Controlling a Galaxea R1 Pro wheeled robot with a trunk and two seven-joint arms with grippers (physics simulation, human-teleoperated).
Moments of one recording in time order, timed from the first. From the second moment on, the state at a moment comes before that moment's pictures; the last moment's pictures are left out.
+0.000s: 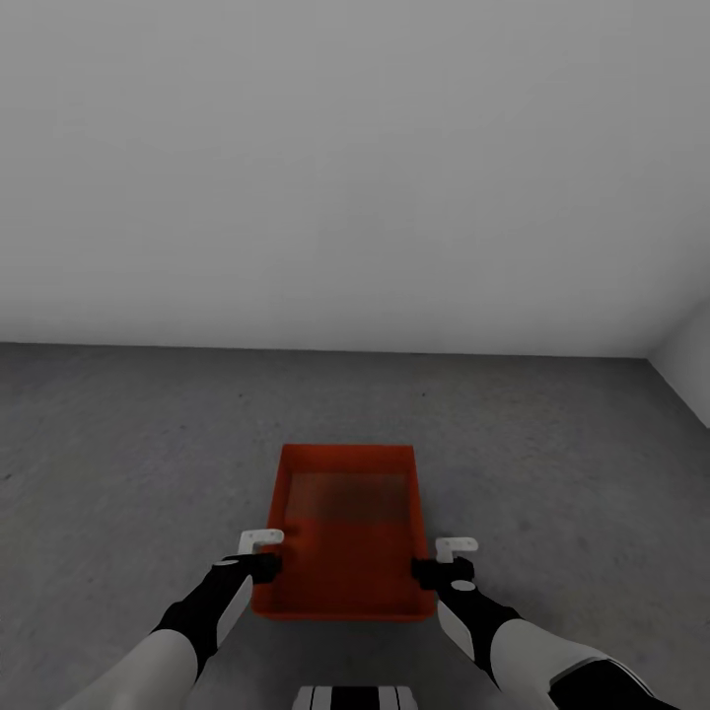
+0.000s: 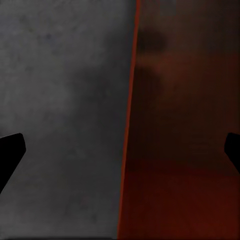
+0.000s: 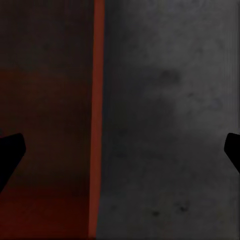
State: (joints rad) left arm -0.64 -0.06 -0.02 -0.44 0.07 0.27 0.14; right arm -0.74 0.11 0.30 -0.09 -0.24 -0.11 -0.19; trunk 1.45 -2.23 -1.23
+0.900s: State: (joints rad) left arm -0.64 -0.06 -0.01 -0.44 0.07 0.27 0.14; right arm -0.74 0.11 0.30 -0.06 -0.23 -0.11 -0.19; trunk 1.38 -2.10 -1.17
